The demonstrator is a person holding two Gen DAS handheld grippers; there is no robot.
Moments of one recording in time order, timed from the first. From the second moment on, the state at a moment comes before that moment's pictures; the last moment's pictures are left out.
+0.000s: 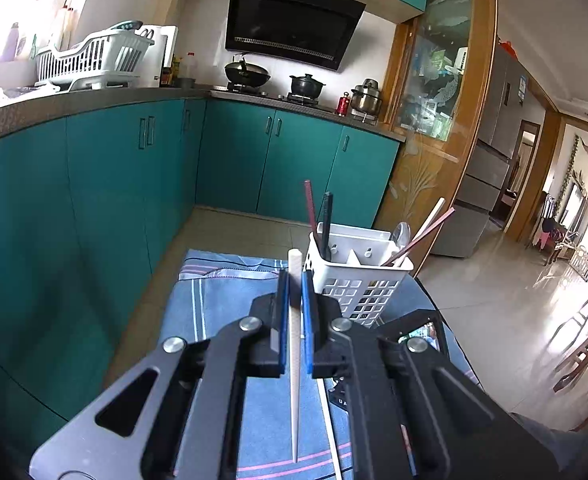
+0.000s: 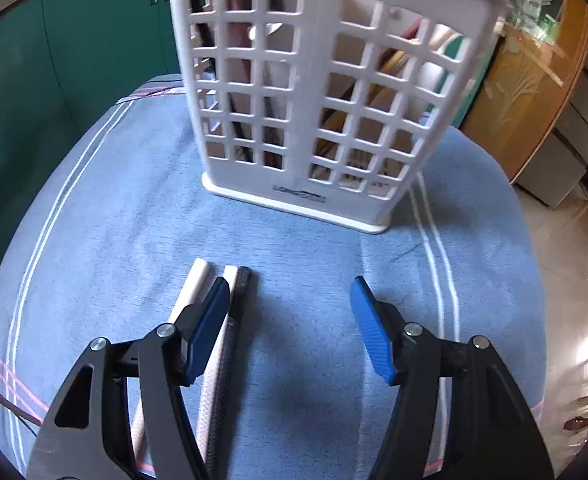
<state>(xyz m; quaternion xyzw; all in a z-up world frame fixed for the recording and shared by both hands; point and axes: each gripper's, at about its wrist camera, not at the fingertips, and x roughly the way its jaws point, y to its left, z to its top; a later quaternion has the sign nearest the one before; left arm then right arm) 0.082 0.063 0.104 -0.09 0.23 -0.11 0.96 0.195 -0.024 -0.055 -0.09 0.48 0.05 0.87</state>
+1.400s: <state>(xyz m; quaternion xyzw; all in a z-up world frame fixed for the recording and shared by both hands) 0.092 0.062 0.097 -0.09 0.24 -0.11 0.96 0.193 -0.042 -0.069 -0.09 0.48 0.01 0.87</state>
